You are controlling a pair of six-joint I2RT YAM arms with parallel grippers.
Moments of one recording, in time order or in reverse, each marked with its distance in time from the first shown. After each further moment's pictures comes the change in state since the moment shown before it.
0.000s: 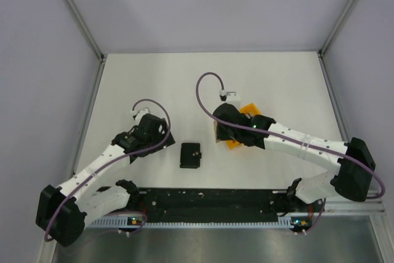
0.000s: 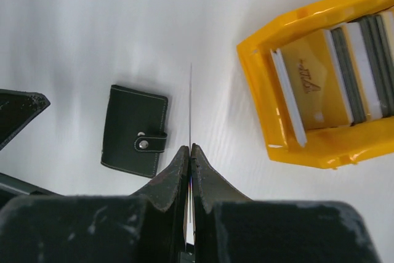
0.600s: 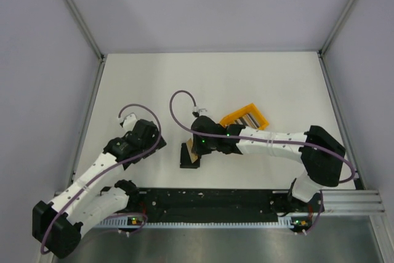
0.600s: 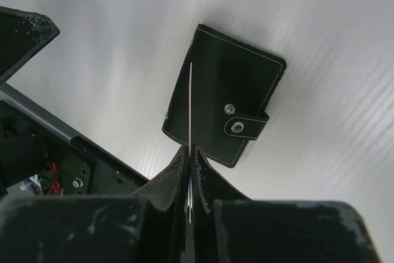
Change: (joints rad) left arm 0.008 -0.141 -0.011 -0.176 -0.165 -0.131; right arm 0.108 0.233 -0.014 0.256 -0.277 0.071
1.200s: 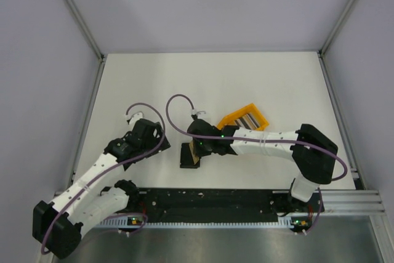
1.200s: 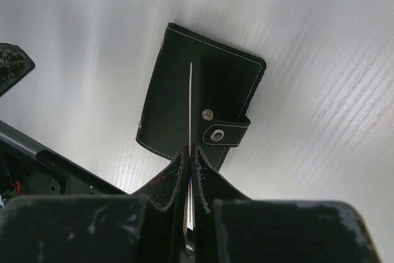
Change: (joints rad) left arm 0.004 -0.004 -0.018 0.048 0.090 0.103; right arm 0.028 0.092 0.041 -0.039 0.057 -0.001
